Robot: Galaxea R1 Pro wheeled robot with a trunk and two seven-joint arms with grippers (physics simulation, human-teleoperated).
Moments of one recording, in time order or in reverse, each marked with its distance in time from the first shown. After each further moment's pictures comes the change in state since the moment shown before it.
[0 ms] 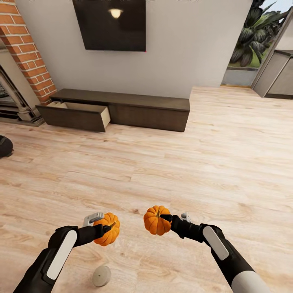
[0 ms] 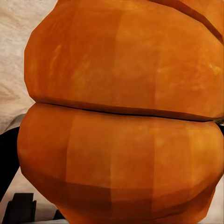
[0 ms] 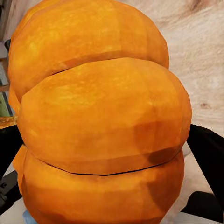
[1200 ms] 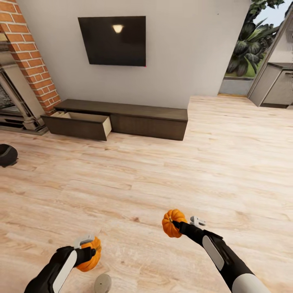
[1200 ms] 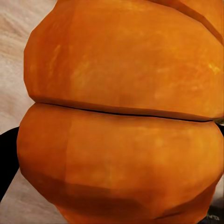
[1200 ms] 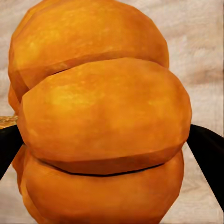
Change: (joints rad) left arm -0.007 0.010 -0.004 0.370 -0.196 -0.236 0.081; right arm 0.001 -0.001 0.001 0.114 0.415 -0.389 -0.103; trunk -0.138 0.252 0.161
